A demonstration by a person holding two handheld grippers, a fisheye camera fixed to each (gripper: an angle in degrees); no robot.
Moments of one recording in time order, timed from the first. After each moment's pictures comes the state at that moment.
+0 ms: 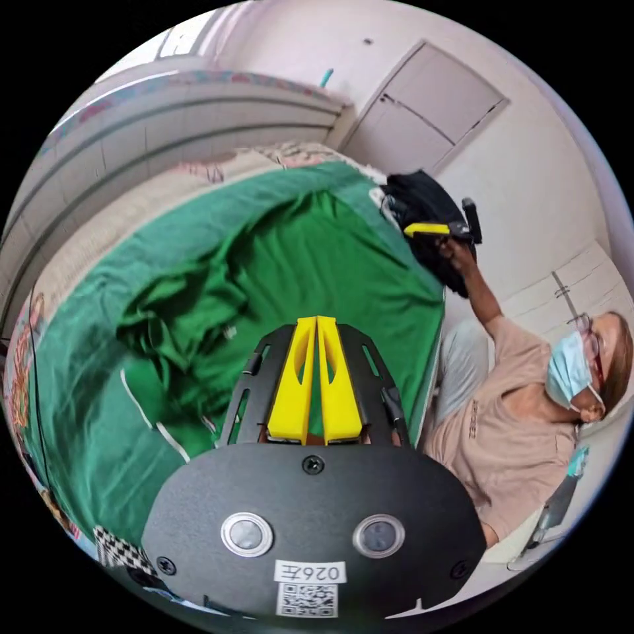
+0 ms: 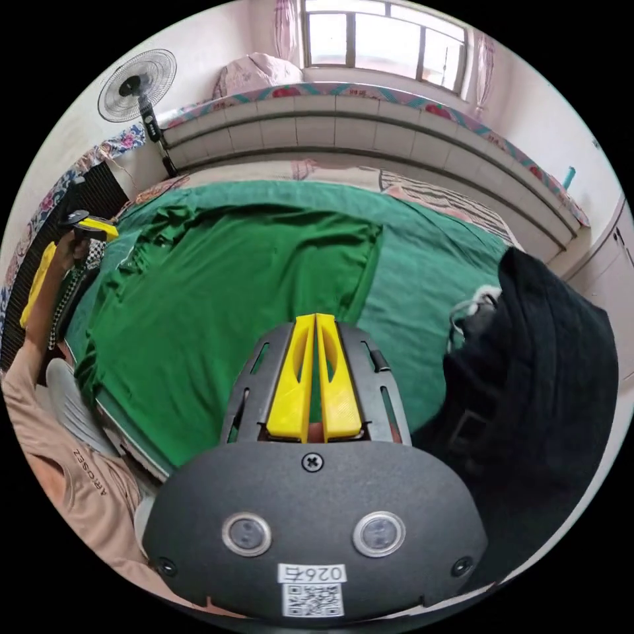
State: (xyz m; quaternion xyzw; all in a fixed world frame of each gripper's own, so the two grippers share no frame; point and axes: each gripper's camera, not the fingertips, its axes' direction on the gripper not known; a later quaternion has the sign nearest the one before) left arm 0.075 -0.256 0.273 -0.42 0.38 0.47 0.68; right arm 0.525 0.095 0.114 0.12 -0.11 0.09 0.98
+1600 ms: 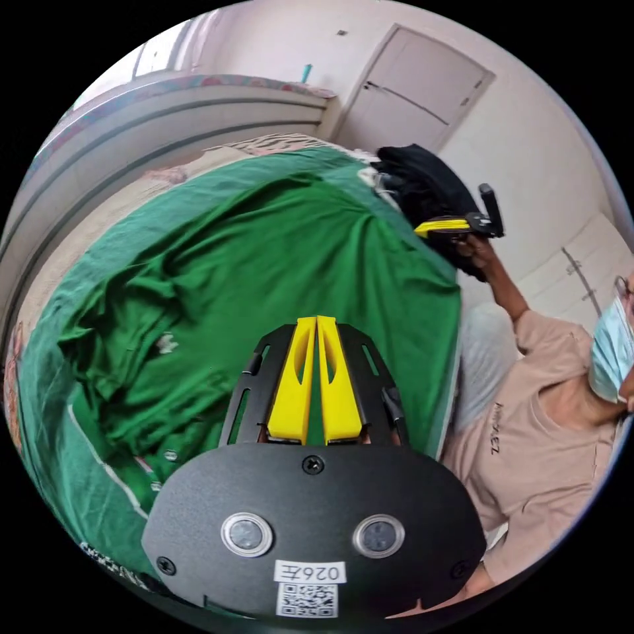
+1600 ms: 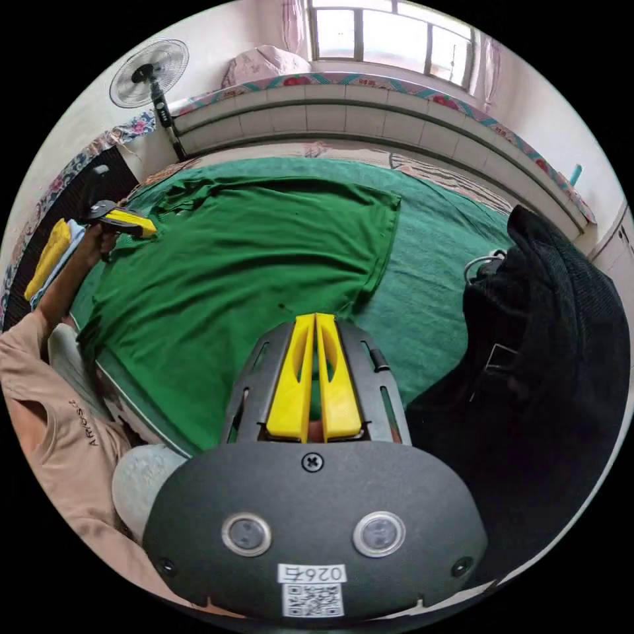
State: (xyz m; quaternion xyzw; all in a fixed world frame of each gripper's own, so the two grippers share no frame) left arm 0.047 -0.206 0.151 -0.39 0.40 0.51 0.66; right arm 0.669 0.087 -0.074 0.10 -0.11 0.07 0.99
